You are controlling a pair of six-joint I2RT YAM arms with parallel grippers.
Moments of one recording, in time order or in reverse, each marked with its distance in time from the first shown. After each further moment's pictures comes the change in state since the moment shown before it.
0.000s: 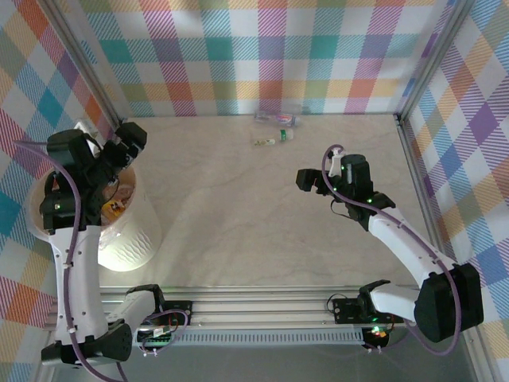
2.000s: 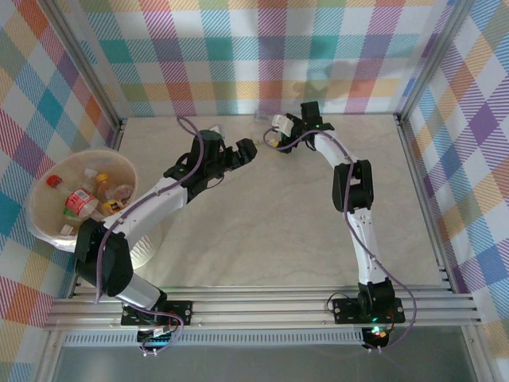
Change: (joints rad) left arm -0.636 0.517 -0.241 0.624 -0.192 -0.092; right arm -0.092 1.524 1.600 -0.271 -0.310 -1.394
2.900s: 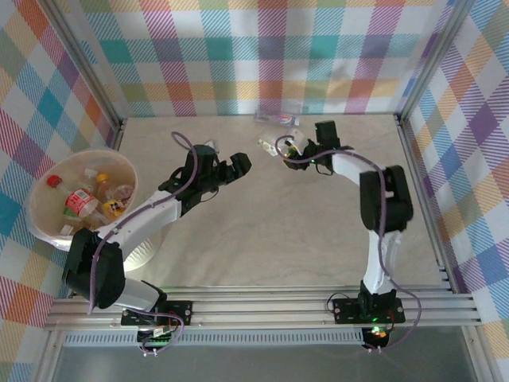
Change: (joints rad) left arm 0.017 -0.110 -0.200 0.086 0.062 -0.052; right arm 0.006 -0.728 -1.059 0.362 -0.043 0.426
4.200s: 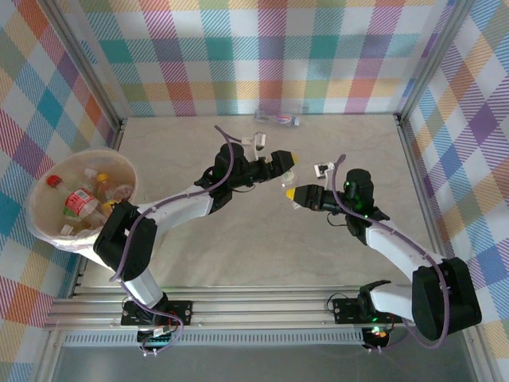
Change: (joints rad) left arm -0.166 0.263 0.111 0.534 0.370 -0.129; right arm 0.049 -0.788 -0.787 0.436 -0.370 1.362
